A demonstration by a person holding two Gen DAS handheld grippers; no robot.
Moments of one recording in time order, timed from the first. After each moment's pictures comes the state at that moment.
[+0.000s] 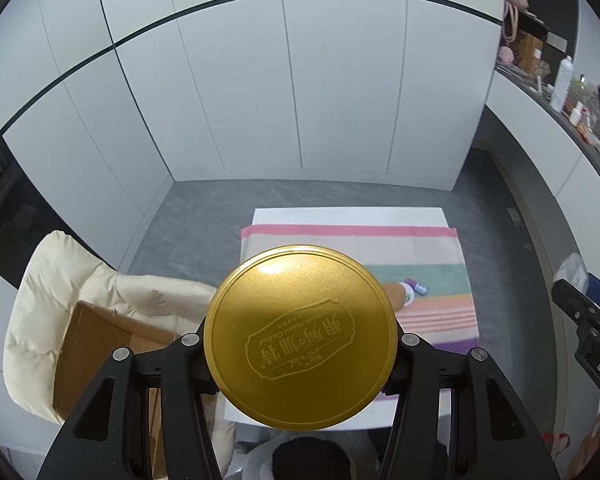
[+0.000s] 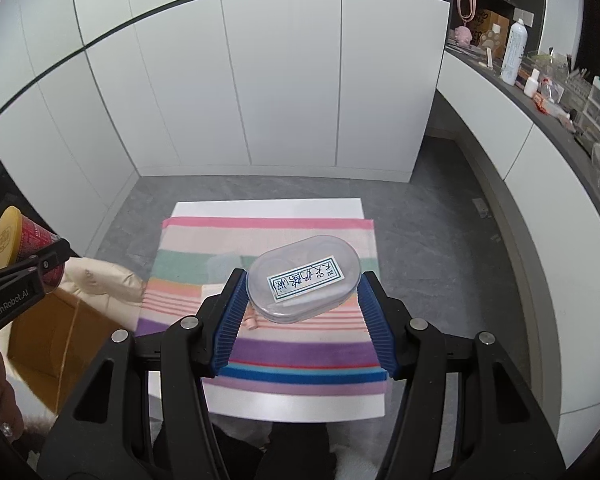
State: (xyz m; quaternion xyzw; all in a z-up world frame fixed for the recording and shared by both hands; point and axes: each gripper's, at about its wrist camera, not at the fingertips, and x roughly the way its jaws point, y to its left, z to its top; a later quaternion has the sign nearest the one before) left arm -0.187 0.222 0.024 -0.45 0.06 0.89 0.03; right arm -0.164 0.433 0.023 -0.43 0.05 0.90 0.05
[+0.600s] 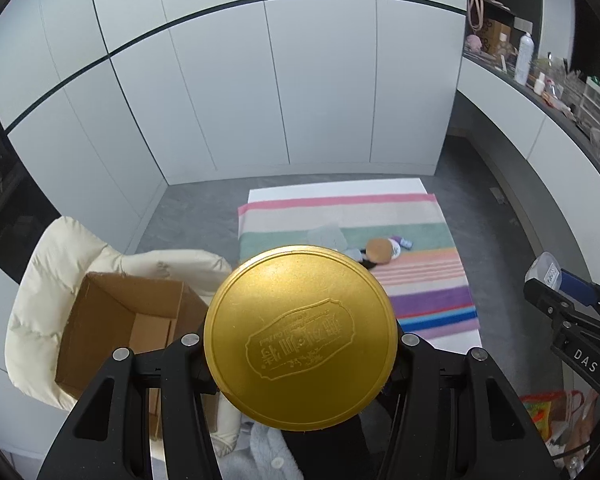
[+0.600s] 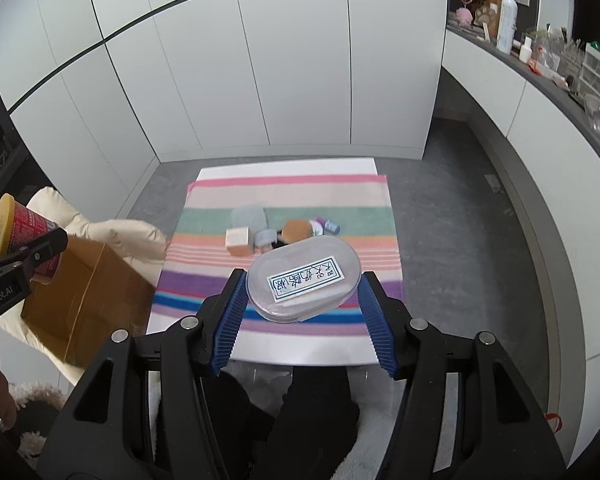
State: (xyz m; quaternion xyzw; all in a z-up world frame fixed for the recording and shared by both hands) left arm -0.071 0.209 0.015 -0.44 0.08 0.89 0.06; right arm -0.057 0.409 -0.010 -0.44 0.07 0.89 0.03
